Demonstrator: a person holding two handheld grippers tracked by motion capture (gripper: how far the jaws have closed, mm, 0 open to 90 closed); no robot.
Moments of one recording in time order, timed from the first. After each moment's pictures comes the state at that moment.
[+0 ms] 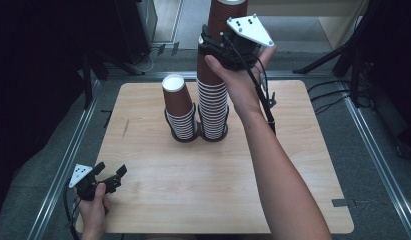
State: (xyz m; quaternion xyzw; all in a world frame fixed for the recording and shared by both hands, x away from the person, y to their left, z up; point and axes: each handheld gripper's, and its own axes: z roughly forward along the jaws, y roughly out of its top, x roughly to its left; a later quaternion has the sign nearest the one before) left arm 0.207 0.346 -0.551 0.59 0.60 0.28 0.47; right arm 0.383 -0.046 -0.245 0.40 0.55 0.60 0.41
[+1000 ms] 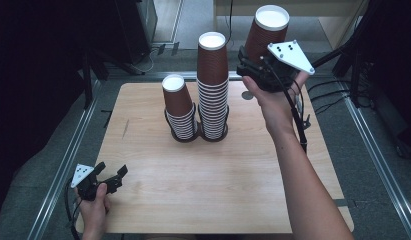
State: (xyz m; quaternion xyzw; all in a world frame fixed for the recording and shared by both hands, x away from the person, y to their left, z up) left arm 0.207 0.344 -0.551 0.59 0.59 0.28 0.47; right arm 0.363 -0.117 -0.281 0.43 0.55 0.57 0.43
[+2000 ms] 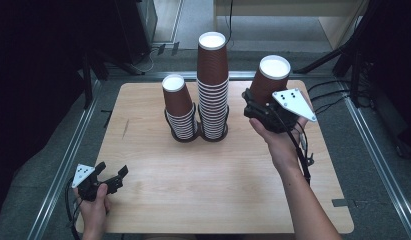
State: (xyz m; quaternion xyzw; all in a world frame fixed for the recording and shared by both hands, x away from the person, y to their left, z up) left arm 0.207 0.342 -0.550 0.60 0.59 0.28 0.46; right arm 0.322 -0.141 -0.358 0.44 0.58 0.55 0.41
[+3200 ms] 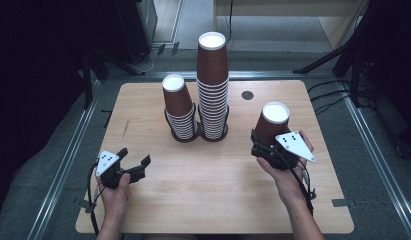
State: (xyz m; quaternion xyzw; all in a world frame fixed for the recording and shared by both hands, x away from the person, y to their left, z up) left arm 0.238 0.269 -0.514 0.63 0.52 0.28 0.50; right arm 0.285 -0.170 -0.456 0.45 0.62 0.52 0.38
